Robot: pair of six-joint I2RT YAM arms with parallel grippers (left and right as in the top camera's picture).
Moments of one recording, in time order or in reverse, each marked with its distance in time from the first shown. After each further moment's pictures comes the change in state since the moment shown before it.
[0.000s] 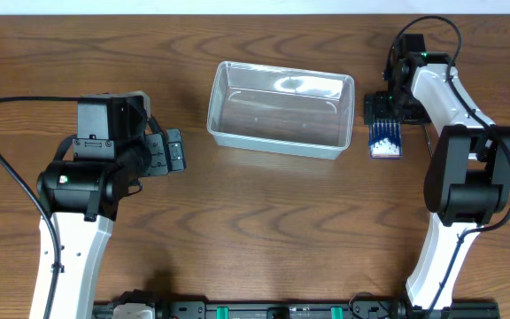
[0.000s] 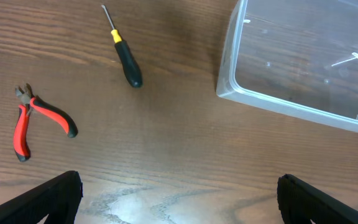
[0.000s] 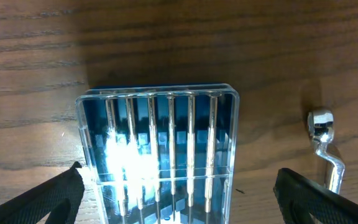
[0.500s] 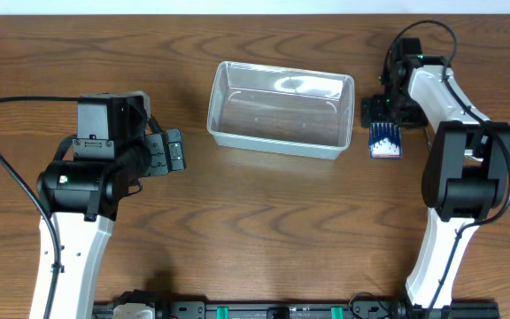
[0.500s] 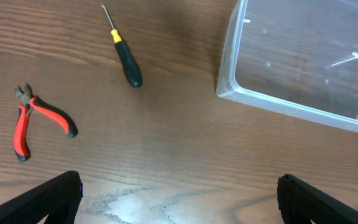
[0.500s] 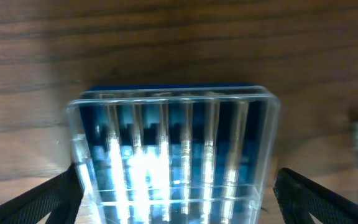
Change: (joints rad) left arm 0.000 0.000 0.000 0.000 0.000 0.000; right arm 0.000 0.046 0.001 -0.001 -0.038 -0.003
